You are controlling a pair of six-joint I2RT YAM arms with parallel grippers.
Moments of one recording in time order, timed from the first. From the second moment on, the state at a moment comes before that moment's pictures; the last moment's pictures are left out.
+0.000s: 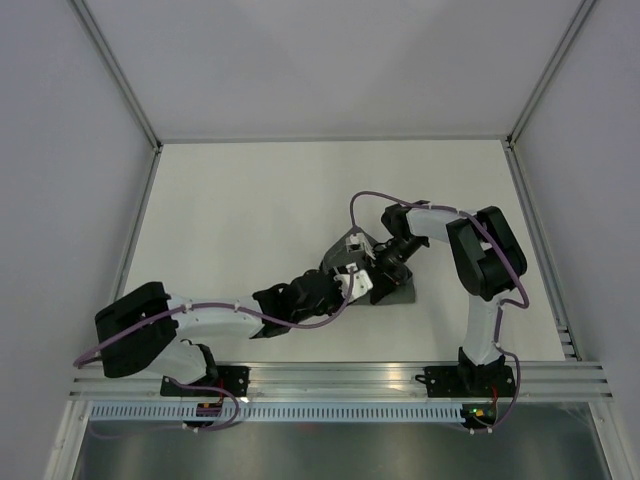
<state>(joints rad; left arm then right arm) -1.12 1.38 0.59 0.38 -0.18 0.25 0.40 1.99 1.18 -0.98 -0.88 -1.04</state>
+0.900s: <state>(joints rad) -1.21 1.73 0.70 0.47 -0.10 0.38 0.36 2.07 1.21 -1.11 -0.92 -1.01</state>
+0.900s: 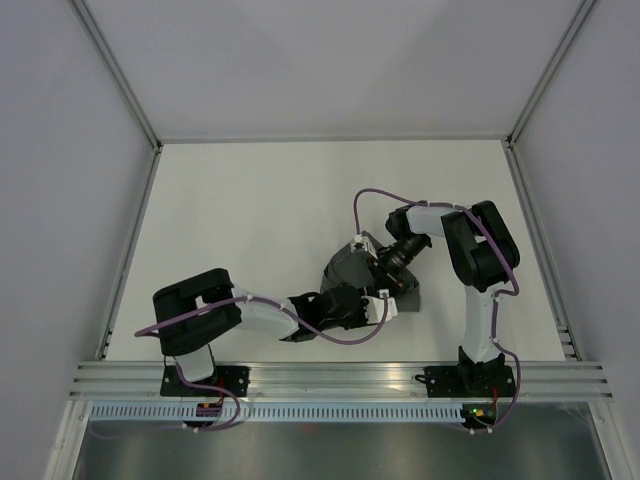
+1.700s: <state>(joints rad) -1.17 1.80 0.81 0.41 0.00 0.35 0.33 2.04 1.21 -1.15 -0.88 -0.97</state>
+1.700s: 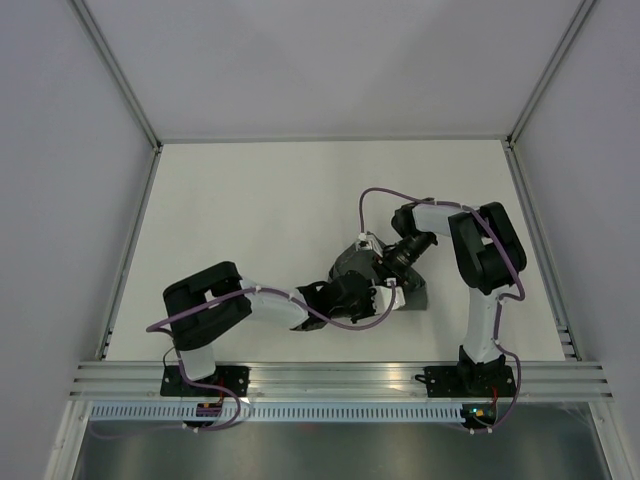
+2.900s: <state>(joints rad) -0.86 2.04 1.14 0.14 0.71 -0.08 0.20 1.10 0.64 -0.52 -0.69 -0.85</state>
